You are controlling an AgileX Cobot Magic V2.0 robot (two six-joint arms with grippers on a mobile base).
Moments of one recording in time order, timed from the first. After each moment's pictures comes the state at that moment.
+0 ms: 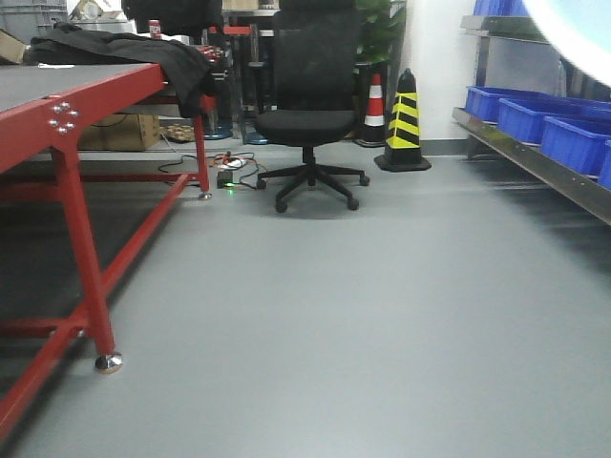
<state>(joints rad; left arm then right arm) -0.02 -0.01 0.03 -0.13 0.05 0.16 0.06 0.28 -0.37 0.07 0.13 0.01</state>
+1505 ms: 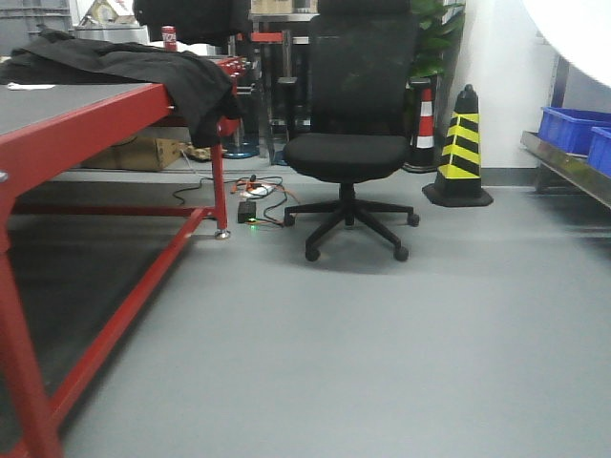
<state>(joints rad) -0.02 -0.01 0.03 -0.13 0.05 0.16 0.06 0.28 -0.37 0.07 0.14 0.01</state>
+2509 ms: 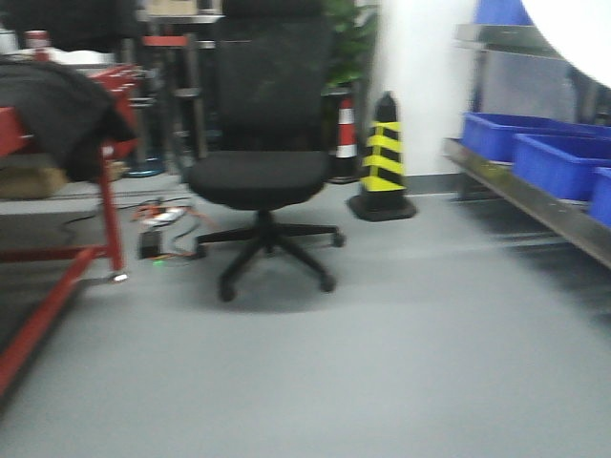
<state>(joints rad) -0.02 -0.01 0.03 -0.13 0.05 0.16 0.06 0.28 -0.37 0.07 0.14 0.01</state>
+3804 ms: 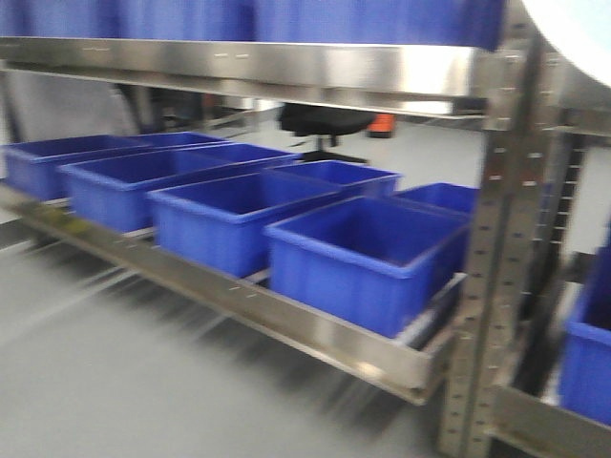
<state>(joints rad) -0.02 -0.01 0.03 -0.13 0.05 0.16 0.06 0.28 -0.37 0.07 0.14 0.01</state>
